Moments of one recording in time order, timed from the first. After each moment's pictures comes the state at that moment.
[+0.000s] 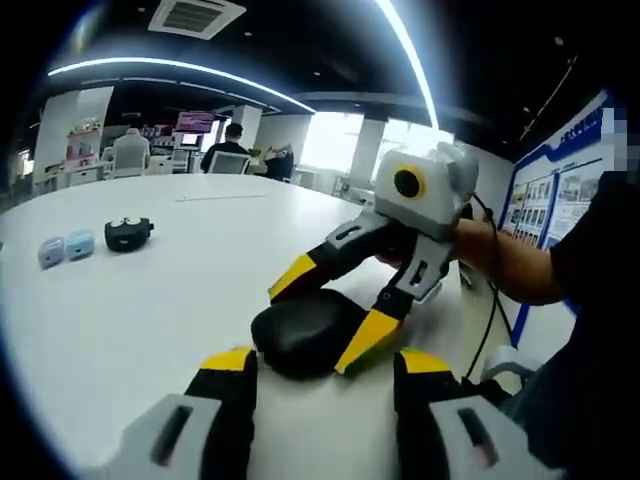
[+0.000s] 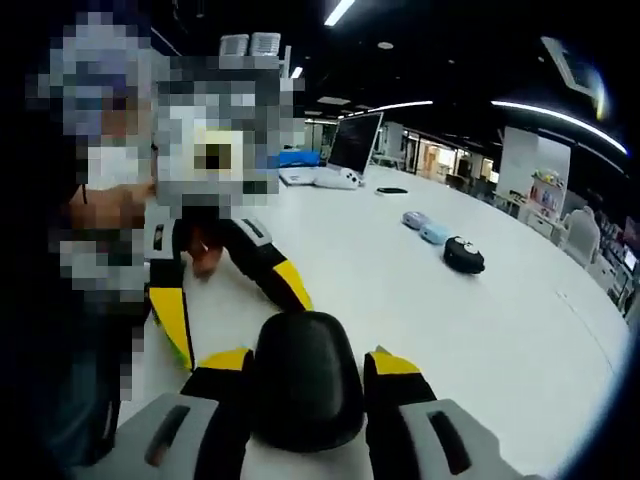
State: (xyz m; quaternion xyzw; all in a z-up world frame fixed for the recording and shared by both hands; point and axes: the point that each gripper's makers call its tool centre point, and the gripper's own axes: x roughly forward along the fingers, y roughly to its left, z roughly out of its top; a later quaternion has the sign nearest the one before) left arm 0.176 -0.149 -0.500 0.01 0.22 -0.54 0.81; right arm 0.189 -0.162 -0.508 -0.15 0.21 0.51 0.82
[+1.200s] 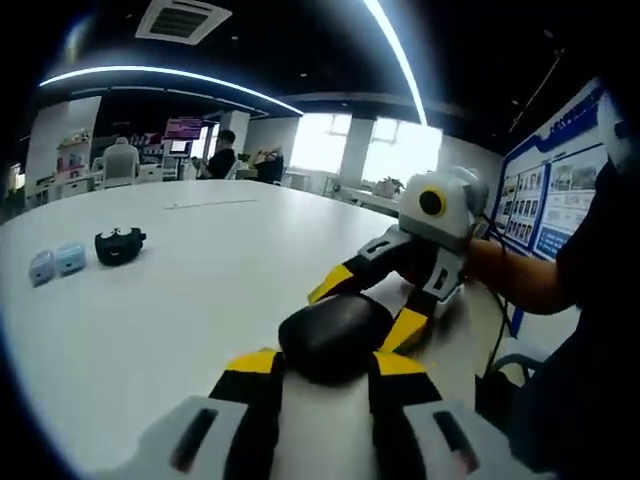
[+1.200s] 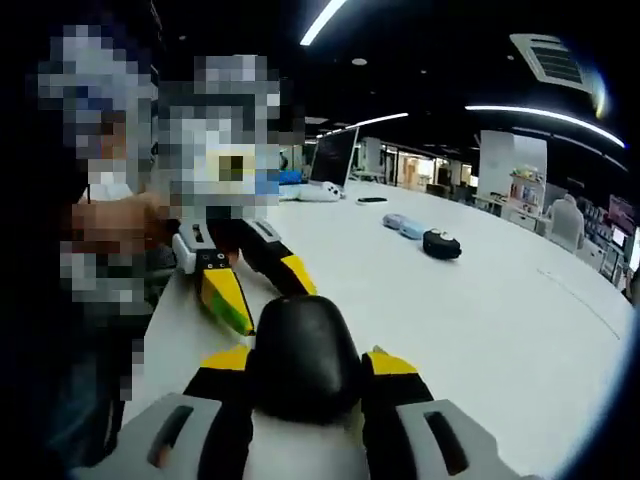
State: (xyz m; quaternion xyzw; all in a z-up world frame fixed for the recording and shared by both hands) left arm 0.187 -0.155 -0.499 0.02 0.20 -0.57 0.80; right arm 0.173 -0.181 -0.510 -0.10 0.18 0.50 0.84
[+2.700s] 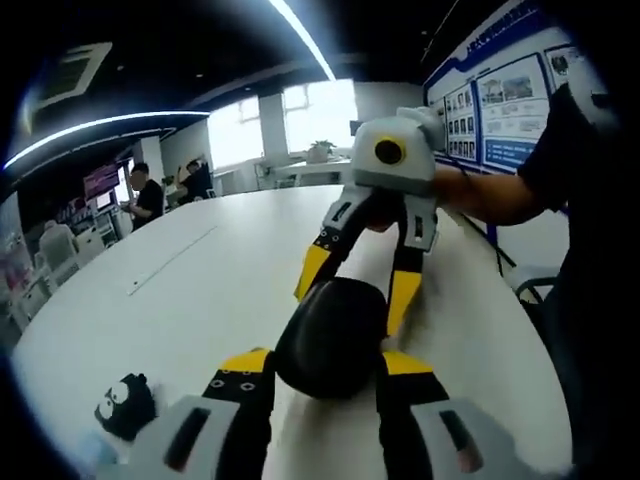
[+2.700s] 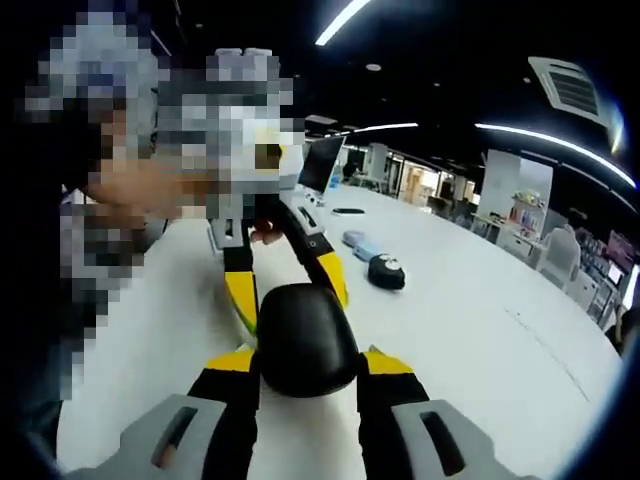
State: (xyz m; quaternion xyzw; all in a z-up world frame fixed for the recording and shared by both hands) left arm 0.283 -0.210 -0.473 0.19 0.14 -0.67 0.70; right arm 0.272 -0.224 -0.478 -0.16 0.16 0.49 0.84
